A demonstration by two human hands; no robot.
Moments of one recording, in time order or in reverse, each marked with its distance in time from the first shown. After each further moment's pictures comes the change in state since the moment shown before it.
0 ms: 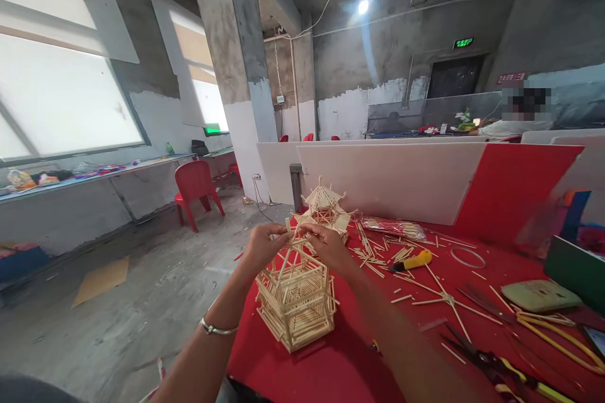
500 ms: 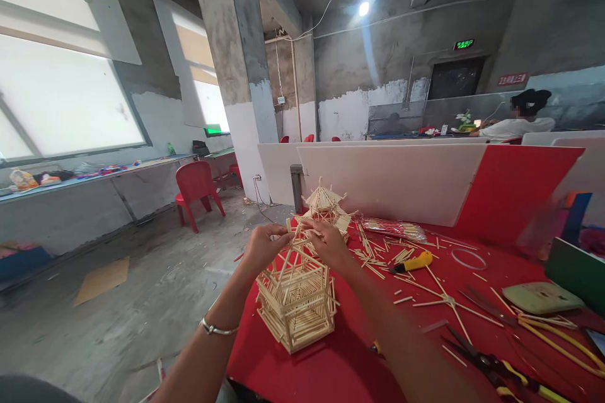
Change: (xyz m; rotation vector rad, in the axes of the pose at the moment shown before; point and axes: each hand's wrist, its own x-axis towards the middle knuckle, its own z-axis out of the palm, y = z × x) left_hand 0.001 -0.002 0.000 -0.001 0.020 0.003; right_hand 0.005 -0.003 -0.003 -0.160 0.031 -0.095
